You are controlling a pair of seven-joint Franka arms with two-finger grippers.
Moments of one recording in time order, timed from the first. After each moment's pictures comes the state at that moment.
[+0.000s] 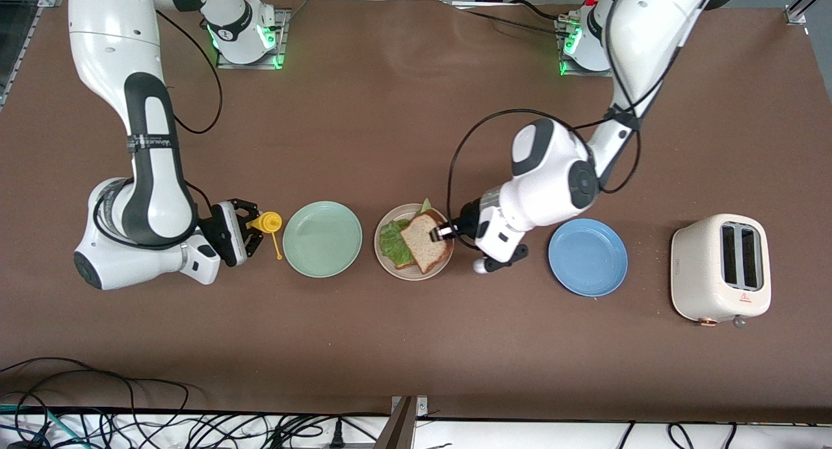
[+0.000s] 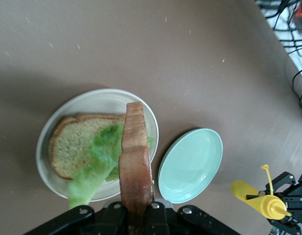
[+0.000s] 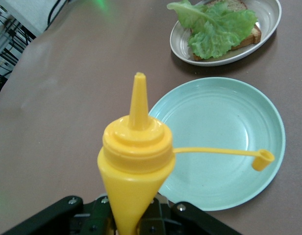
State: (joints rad) left arm -0.21 0.70 -0.43 -1.49 -0.42 2.42 -0.65; right arm 0.30 0.80 -0.35 -1.35 0.80 1.48 -1.90
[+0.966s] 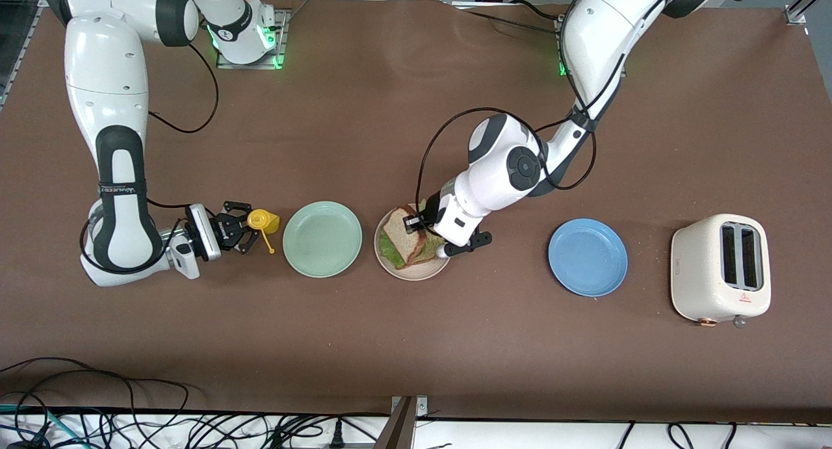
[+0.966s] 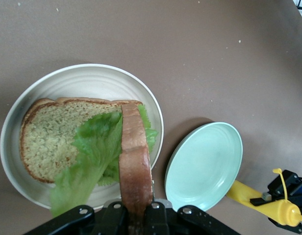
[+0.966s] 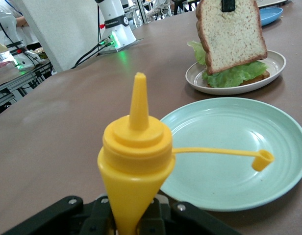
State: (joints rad) left arm -0.36 0.75 -0.35 -1.49 -0.36 2.53 -0.73; right arm 0.17 0.94 -0.34 -1.39 1.04 1.36 -2.26
